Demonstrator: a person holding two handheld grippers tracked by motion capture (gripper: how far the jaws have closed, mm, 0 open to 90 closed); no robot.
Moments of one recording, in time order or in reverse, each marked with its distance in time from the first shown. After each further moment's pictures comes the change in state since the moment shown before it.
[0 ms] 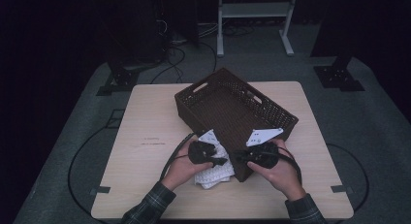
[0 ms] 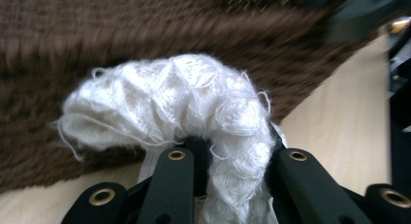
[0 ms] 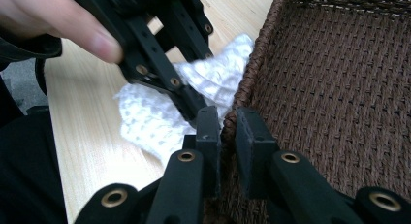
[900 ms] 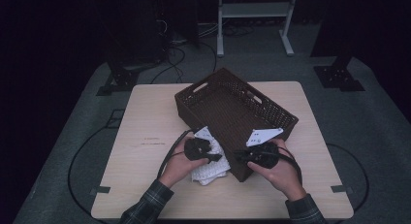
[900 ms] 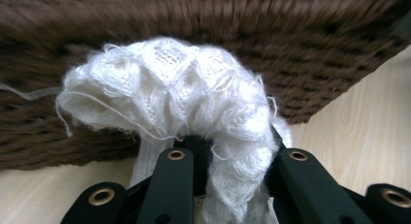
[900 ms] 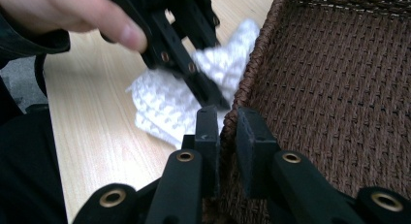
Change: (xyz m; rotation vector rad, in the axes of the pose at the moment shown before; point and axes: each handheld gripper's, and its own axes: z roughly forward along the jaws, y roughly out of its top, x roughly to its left) left arm 0.022 -0.014 0.007 0.046 0.049 -0.060; right arm 0.000 0.000 -0.001 0.004 -0.001 -0.007
